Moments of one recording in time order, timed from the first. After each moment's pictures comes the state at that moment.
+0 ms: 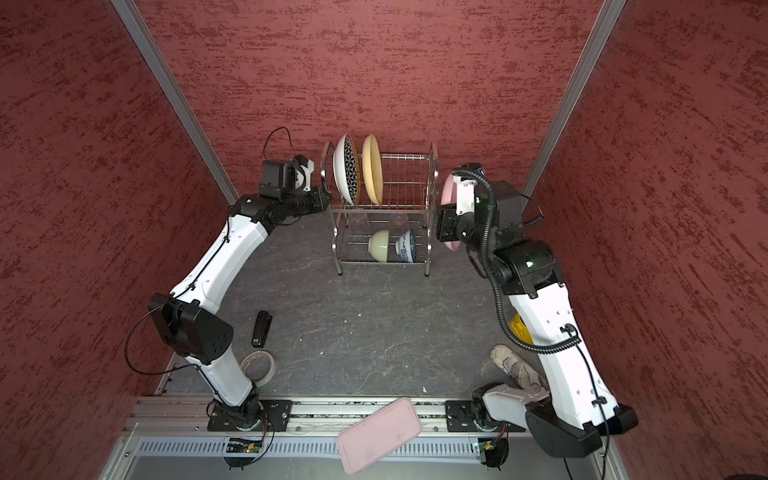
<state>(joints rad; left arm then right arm) -0.29 1.77 1.89 -0.68 0.18 -0.38 0.37 1.24 1.73 -0.88 0.03 0.26</state>
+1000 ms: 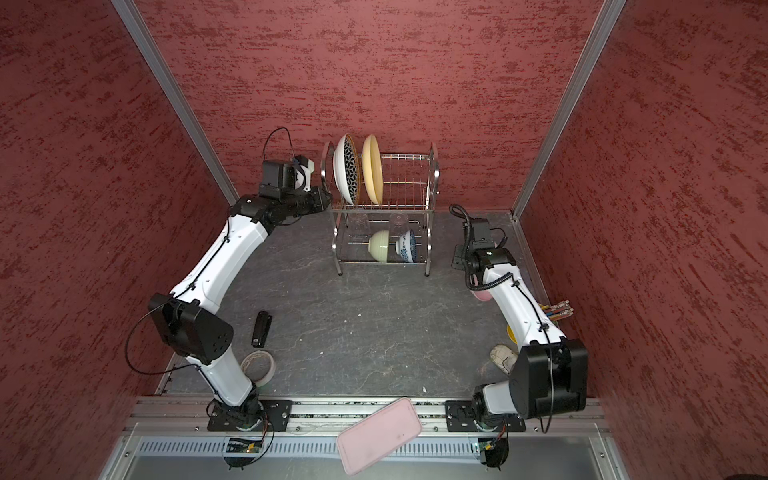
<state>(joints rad) -0.29 1.77 1.89 -0.67 0.19 -0.38 0.10 1.43 1.17 -0.65 0.13 0.34</state>
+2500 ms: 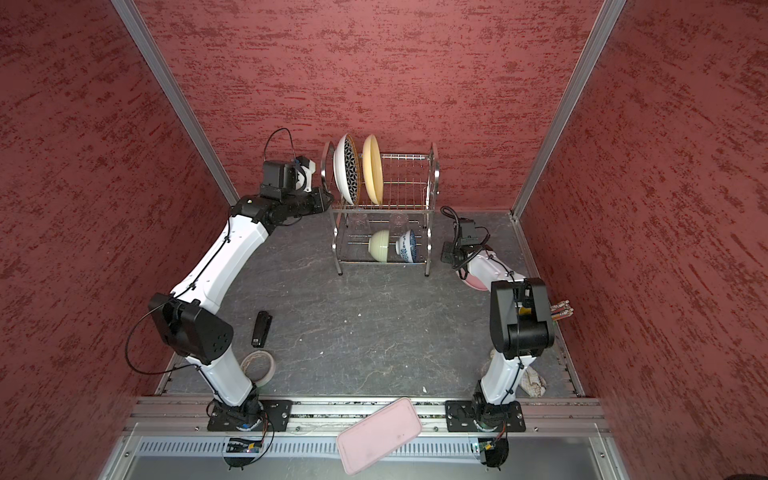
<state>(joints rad) -0.30 1.77 1.88 -0.67 0.20 -0.38 0.07 1.79 1.20 -0.27 0.00 0.29</state>
